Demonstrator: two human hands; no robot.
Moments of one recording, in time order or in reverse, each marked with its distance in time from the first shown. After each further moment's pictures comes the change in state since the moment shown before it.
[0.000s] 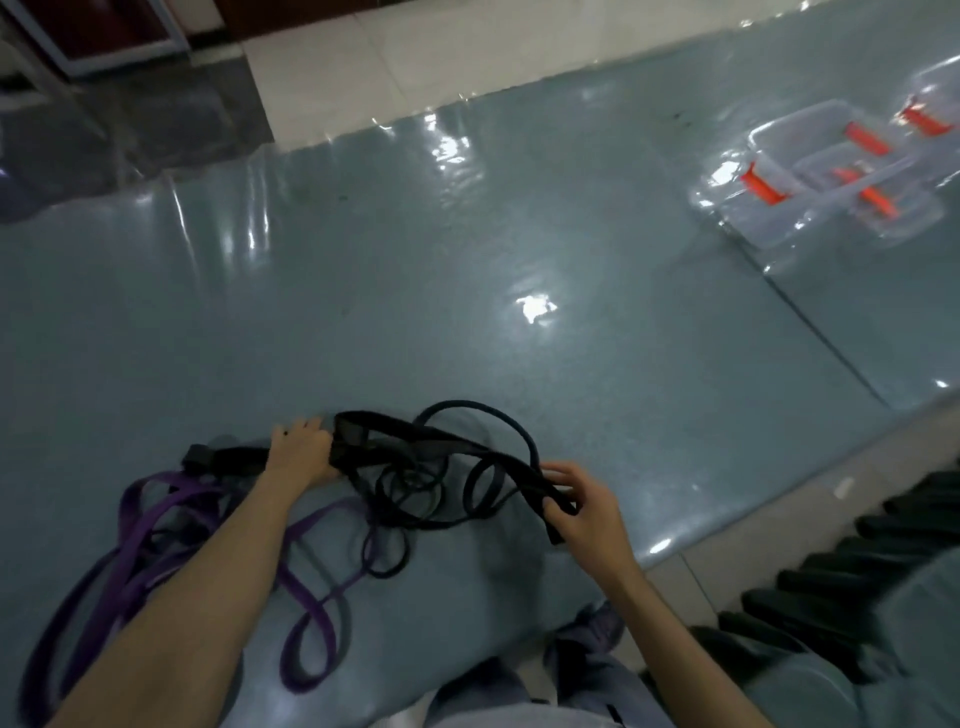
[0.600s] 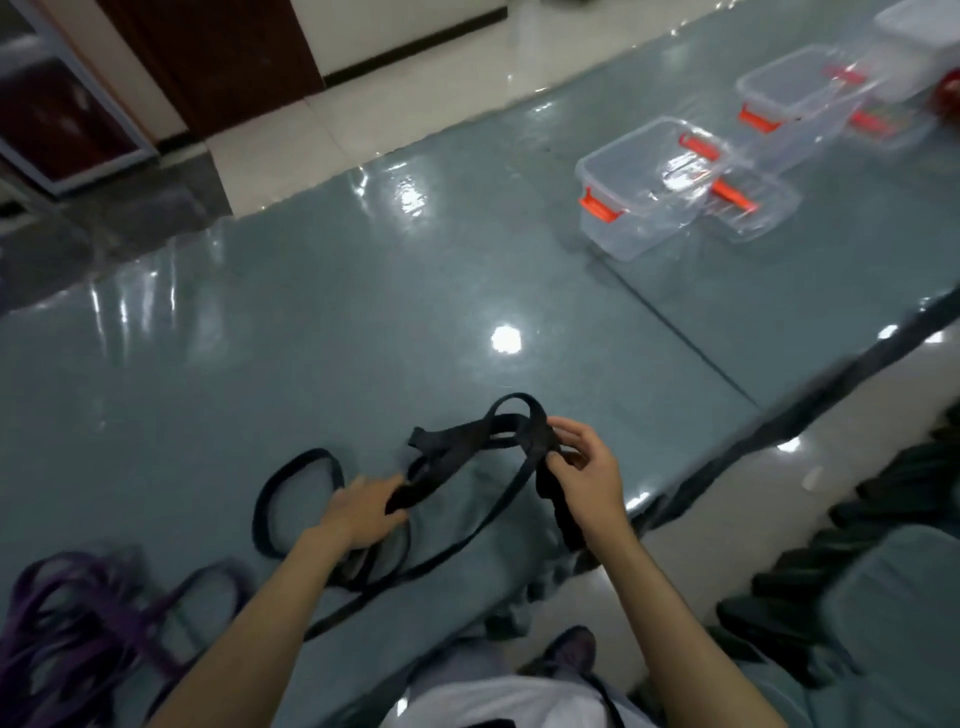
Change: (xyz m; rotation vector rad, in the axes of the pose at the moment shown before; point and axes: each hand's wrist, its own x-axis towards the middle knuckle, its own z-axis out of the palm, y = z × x) left_hand -0.055 0.287 -0.073 -0.186 -0.163 0.286; right_hand 0.036 0.019 -0.221 0.351 0.253 0.044
